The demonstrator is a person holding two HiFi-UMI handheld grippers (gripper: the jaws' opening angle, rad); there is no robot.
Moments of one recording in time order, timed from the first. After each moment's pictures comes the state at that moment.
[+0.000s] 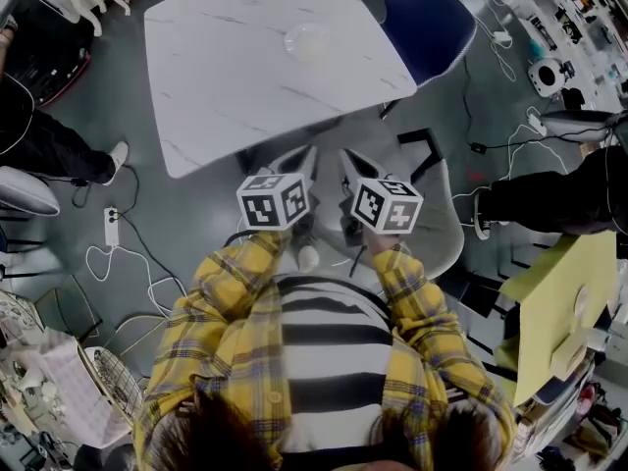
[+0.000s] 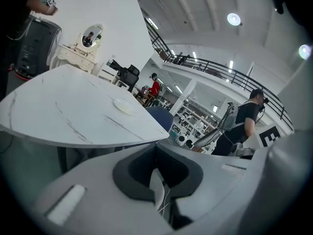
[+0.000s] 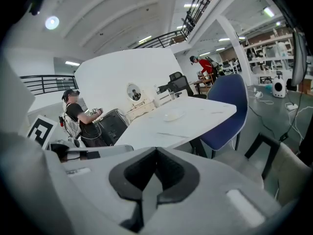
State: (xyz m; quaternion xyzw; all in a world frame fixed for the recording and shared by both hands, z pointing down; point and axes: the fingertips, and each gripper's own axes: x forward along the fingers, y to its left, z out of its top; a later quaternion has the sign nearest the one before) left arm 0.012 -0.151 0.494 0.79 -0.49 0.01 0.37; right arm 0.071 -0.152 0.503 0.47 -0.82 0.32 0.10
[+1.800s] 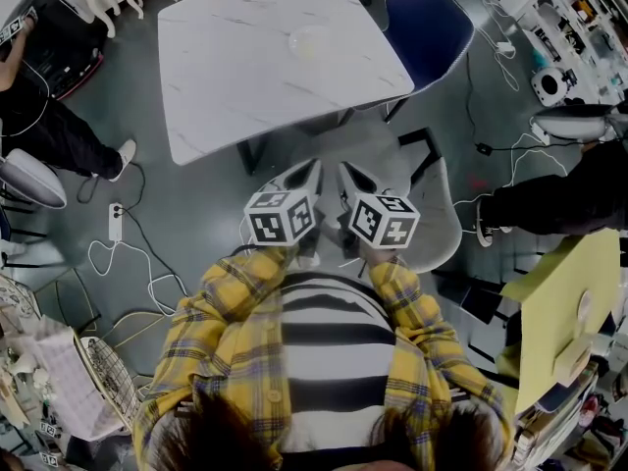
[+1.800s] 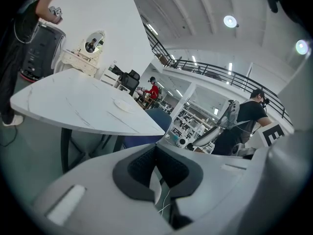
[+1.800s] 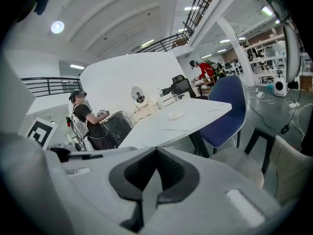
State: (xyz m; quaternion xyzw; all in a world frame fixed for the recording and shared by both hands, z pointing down) left arm 0.031 -0.097 0.493 0.79 -0.51 -0.01 0.35; right arm 0.080 -0.099 0.499 0.45 -0.83 0.31 0.08
